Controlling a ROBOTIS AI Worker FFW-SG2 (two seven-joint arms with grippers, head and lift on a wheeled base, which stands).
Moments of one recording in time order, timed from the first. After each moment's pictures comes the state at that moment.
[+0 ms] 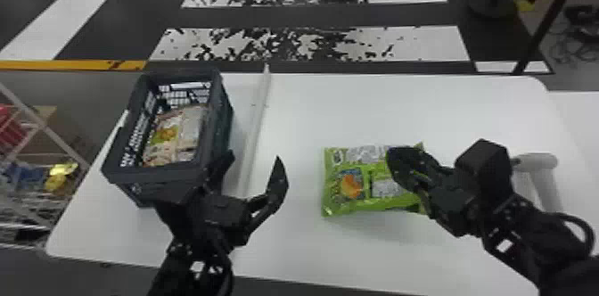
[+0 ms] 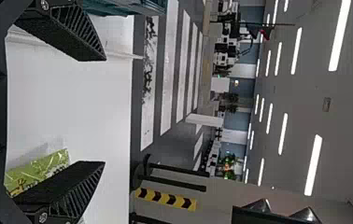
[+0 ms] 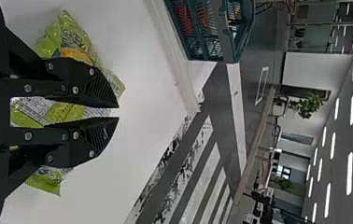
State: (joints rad) left arm 0.56 0.23 -0.13 -2.02 0.21 0.01 0.02; right arm 0.34 -0.32 0.24 -2.11 0.11 0.46 0.36
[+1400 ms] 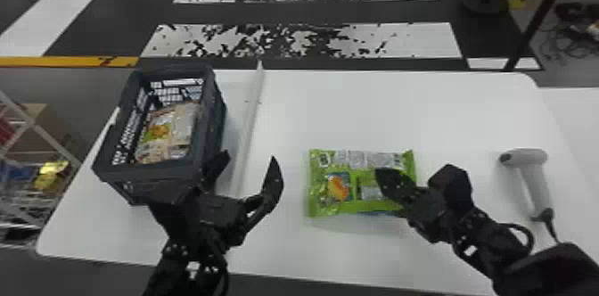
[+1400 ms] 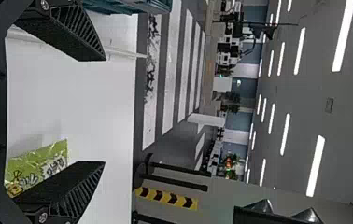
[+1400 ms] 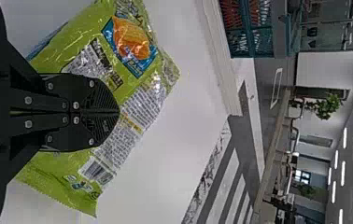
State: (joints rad) left arm 0.57 0.22 -0.14 -2.02 0.21 0.01 0.02; right arm 0.24 -0.26 0.26 -1.67 0.11 0.17 0.37
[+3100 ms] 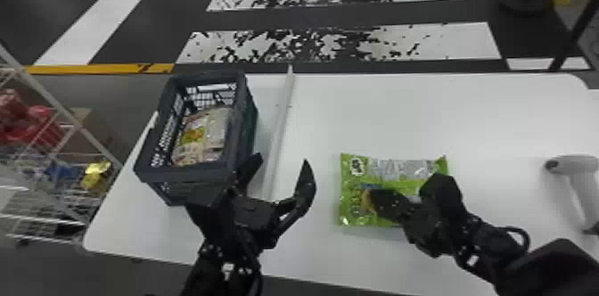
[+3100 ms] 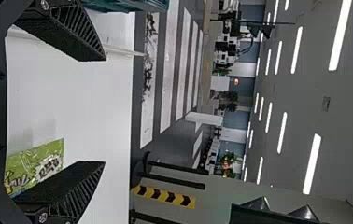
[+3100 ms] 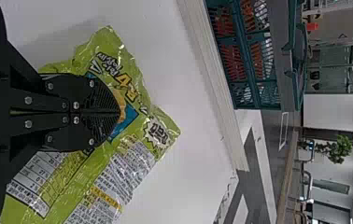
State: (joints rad) left arm 0.57 0.23 -0.14 -2.02 0.21 -0.01 0.02; right arm 0.12 -0.23 0.40 -1.54 0.10 0.22 0.46
